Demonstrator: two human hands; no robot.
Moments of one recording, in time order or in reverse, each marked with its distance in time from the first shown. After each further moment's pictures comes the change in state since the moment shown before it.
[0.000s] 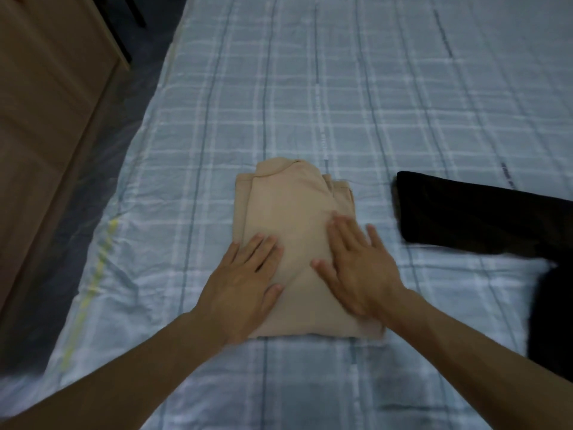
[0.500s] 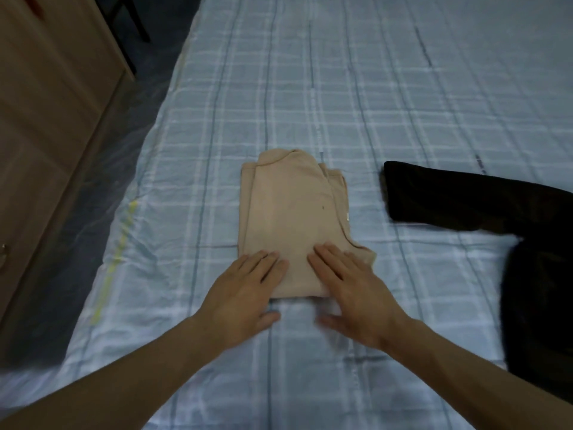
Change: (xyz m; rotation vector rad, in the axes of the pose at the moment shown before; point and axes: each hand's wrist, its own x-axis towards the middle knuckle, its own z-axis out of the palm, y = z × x) left_hand -0.063 0.021 0.002 0.015 0.029 0.125; right_hand -0.090 -0.027 0.017 0.098 0.096 -0.271
